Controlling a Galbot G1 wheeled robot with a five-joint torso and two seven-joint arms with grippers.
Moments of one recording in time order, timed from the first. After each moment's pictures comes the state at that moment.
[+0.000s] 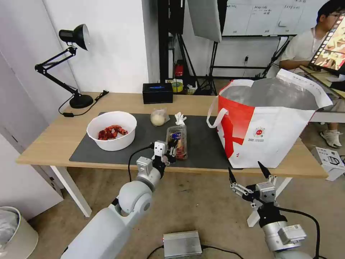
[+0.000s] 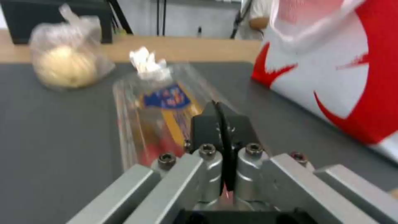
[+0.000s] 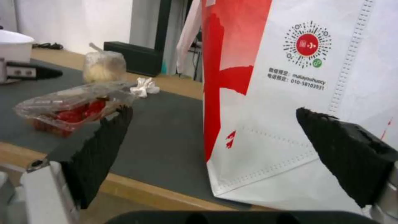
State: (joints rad) left arm 0.96 -1.15 0.05 -1.91 -0.56 0.27 -0.21; right arm -1.76 1.47 0.67 2.27 -0.01 0.09 -0.16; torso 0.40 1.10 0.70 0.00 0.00
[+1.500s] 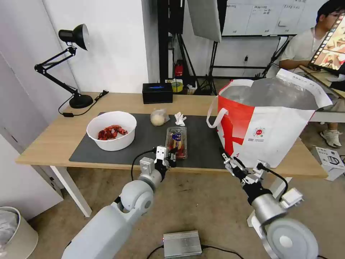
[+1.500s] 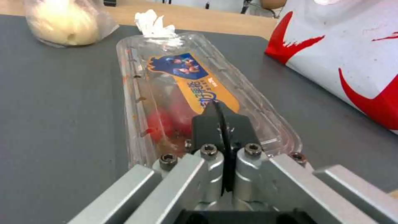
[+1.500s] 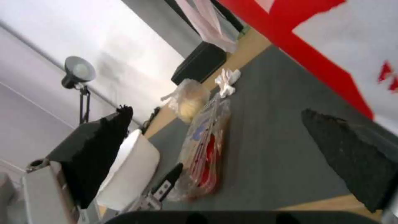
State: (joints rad) left arm 0.92 -1.15 0.08 -1.86 -0.66 0.31 -0.27; right arm -1.46 1.28 0.55 2.21 1.14 -0.28 0.09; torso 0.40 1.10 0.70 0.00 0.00
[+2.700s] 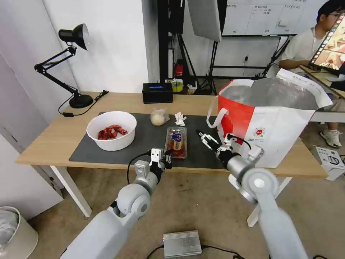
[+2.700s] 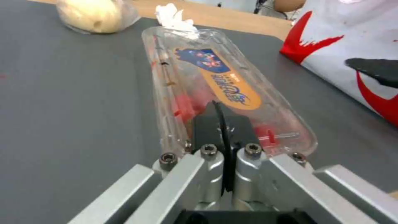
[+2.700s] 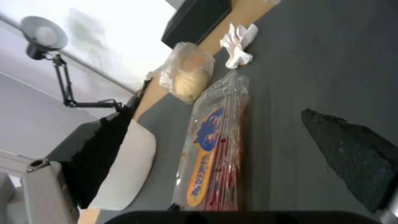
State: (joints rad) left arm 0.98 -1.16 0.03 -1.88 -0.66 0.30 -0.28; right arm -0.99 1.34 0.42 1.91 1.26 -0.57 0.33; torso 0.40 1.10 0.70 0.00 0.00
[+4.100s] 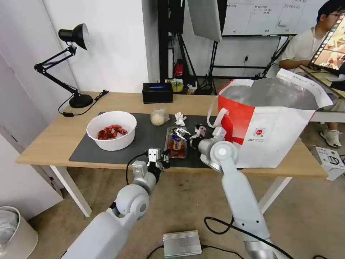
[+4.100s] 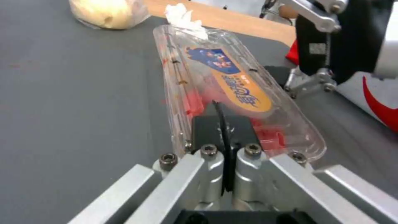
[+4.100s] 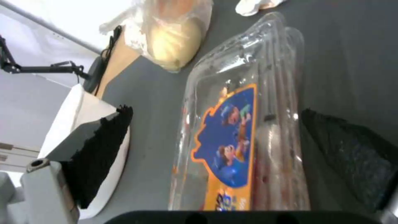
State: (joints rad) left arm 1.00 -1.17 0.01 -1.88 -0.68 0.28 -0.30; right arm -0.70 1.51 0.30 1.58 1.20 -0.71 0.47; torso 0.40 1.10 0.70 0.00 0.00
